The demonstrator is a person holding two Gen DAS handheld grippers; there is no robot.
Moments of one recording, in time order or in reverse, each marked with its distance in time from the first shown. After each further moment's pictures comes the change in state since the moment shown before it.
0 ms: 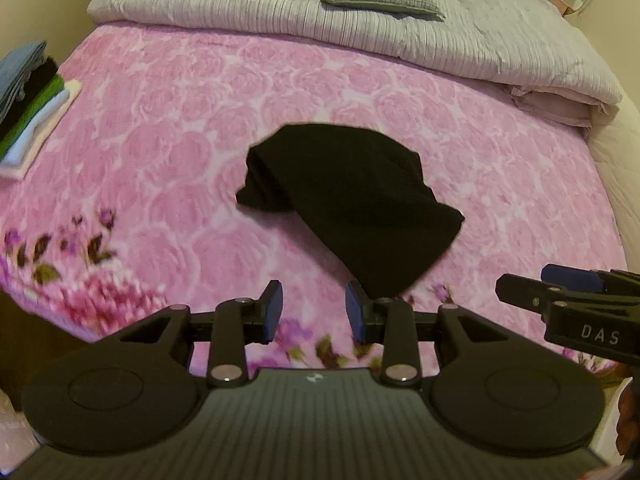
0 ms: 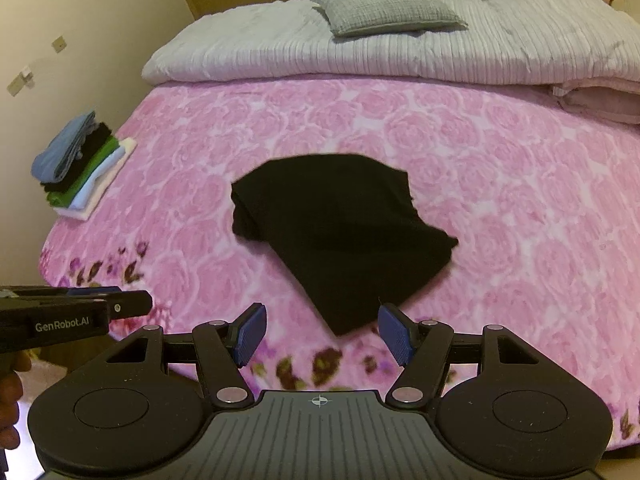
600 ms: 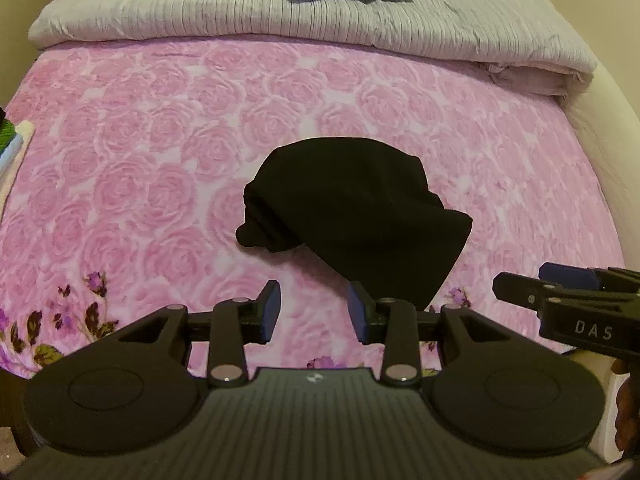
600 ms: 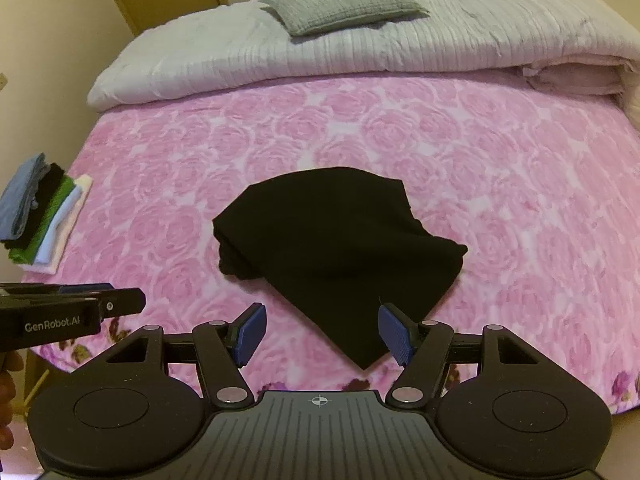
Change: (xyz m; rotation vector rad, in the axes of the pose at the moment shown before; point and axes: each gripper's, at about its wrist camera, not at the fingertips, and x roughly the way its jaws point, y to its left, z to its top) left arm 0.044 0.052 0.069 0.154 0.075 -0.106; right arm 0.049 0.043 0.052 0.148 0.021 -0.121
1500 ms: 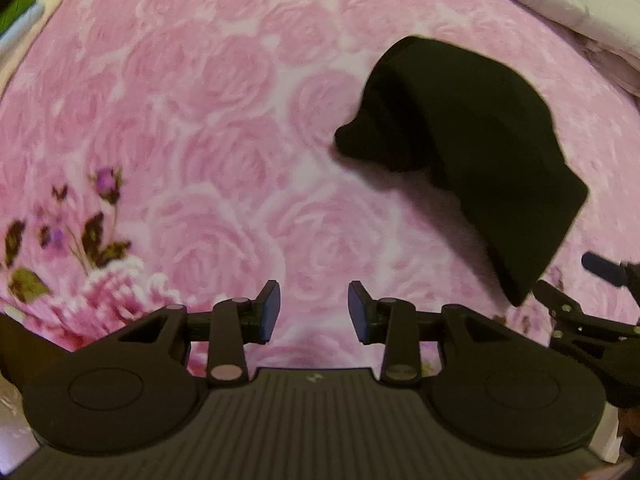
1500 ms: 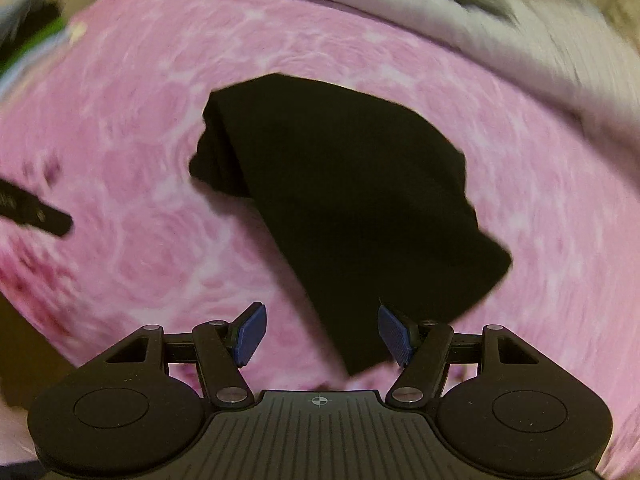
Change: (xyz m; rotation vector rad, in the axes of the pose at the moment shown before) left arm 0.138 0.114 -0.053 -0.193 0.214 0.069; right arm 0.166 0.049 -0.073 -0.499 0.074 -0.169
